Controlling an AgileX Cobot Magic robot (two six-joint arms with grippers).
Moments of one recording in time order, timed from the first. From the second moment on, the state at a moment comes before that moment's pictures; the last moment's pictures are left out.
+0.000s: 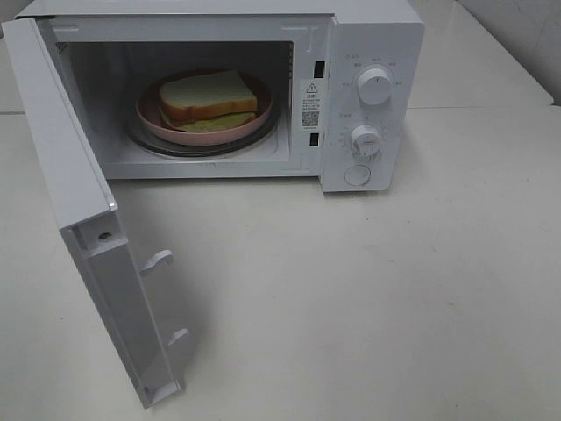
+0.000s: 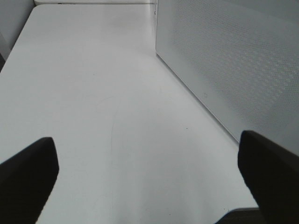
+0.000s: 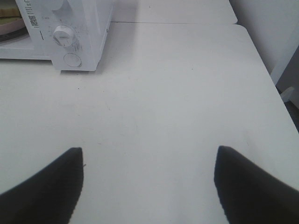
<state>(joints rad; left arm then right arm) 0.02 0.04 -0.52 -0.08 1.07 0.05 0.08 0.00 -0.50 -0.08 1.00 0.06</state>
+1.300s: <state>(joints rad) 0.02 0.82 -0.57 -0.07 0.37 0.05 0.08 0.00 -0.50 -0.08 1.00 0.06</state>
